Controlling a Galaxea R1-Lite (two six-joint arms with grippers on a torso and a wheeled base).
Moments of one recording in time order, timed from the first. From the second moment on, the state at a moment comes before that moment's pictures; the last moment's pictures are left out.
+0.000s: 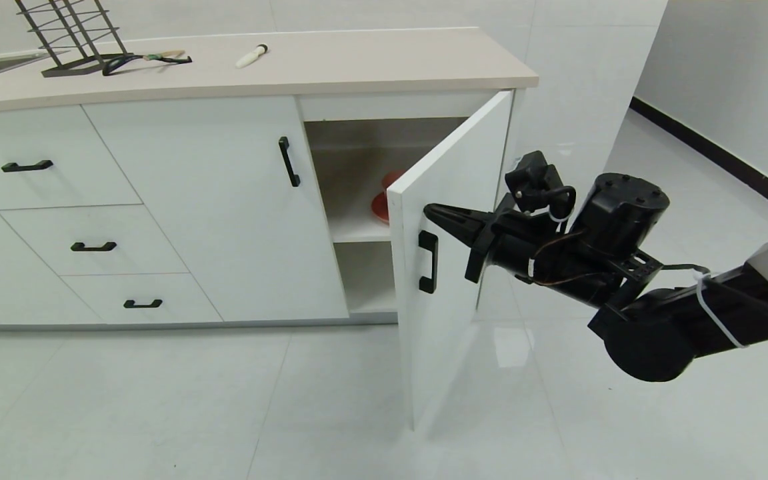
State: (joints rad) left arm 0.01 0.00 0.00 0.00 0.03 -0.03; right arm 0.58 2.02 -1.07 -1.23 0.47 -0.15
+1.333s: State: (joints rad) left arm 0.01 0.00 0.00 0.00 0.03 -0.03; right arm 0.60 2.22 -1.36 -1.25 0.47 -0.15
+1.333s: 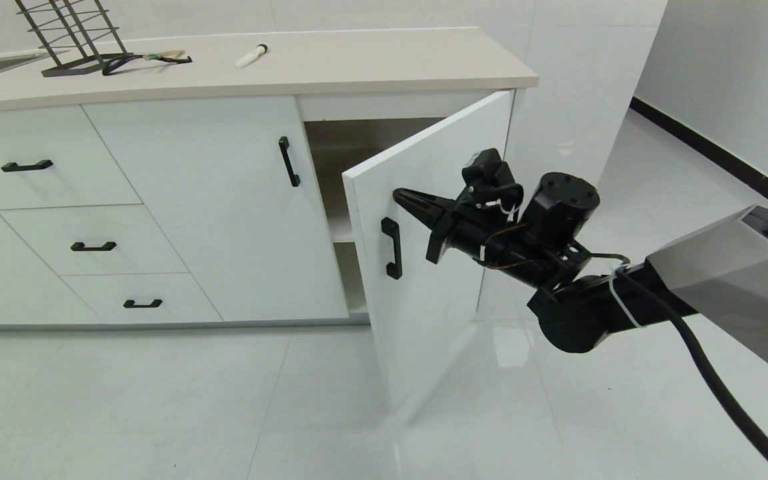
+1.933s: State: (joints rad) left arm 0.01 0.00 0.00 0.00 0.03 -0.03; right arm 0.60 2.36 -1.57 -1.31 0.47 -0.12
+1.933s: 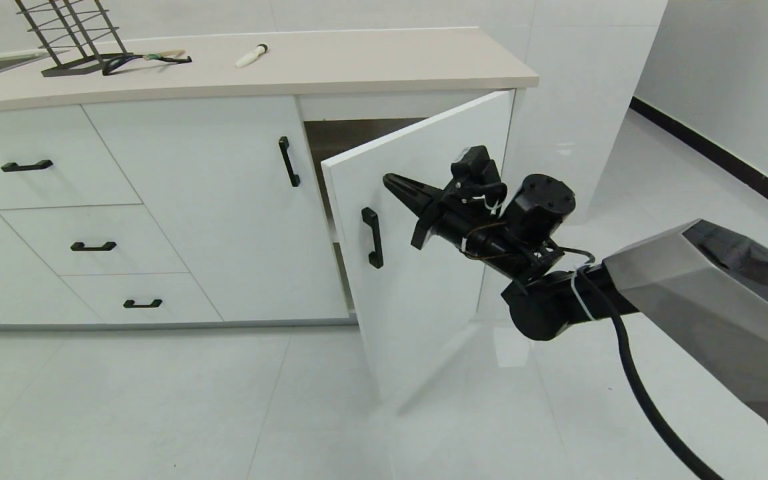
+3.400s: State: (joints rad) left arm 0.01 0.00 0.00 0.00 0.03 -0.03; right arm 0.13 0.95 -0.10 -1.20 0.47 -0.08
